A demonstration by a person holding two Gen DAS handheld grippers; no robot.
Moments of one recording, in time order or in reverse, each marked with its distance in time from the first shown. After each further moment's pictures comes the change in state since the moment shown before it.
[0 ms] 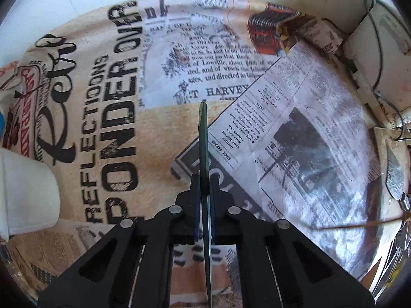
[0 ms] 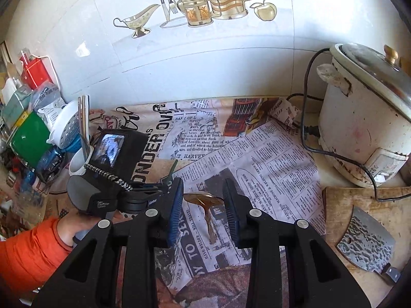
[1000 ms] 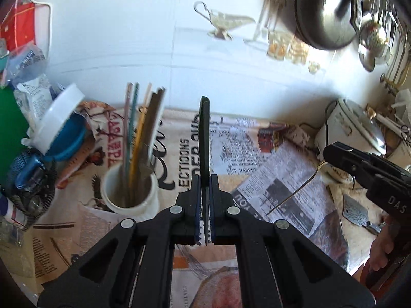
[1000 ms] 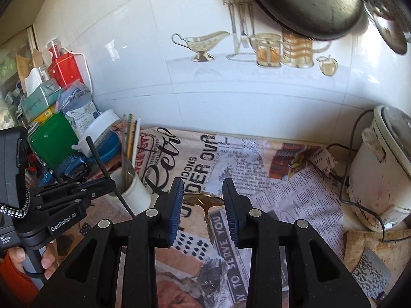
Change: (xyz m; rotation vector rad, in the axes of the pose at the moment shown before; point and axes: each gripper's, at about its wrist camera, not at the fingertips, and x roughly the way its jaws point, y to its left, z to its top) left arm -0.211 0.095 -0.072 -0.131 -0.490 -0.023; right arm -0.008 0.097 0.047 -0.142 -0.096 0.075
